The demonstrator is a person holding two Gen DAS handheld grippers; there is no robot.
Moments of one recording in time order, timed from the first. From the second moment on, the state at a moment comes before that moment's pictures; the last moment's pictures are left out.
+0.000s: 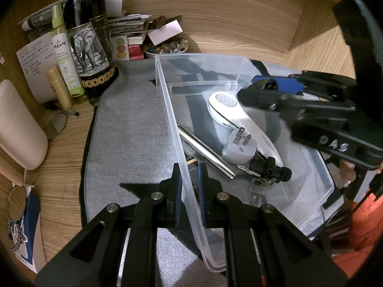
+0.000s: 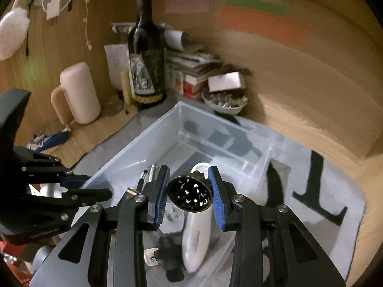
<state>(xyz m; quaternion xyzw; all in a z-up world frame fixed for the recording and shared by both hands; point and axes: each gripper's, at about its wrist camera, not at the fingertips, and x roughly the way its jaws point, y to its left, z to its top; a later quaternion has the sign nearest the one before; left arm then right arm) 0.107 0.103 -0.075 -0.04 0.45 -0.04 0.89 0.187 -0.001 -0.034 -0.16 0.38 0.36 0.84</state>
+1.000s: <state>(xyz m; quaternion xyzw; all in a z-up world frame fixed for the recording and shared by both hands) 0.101 0.100 -0.056 -0.03 0.43 -0.01 0.90 0.160 -0.050 -0.011 -0.12 0.36 0.32 0.87</state>
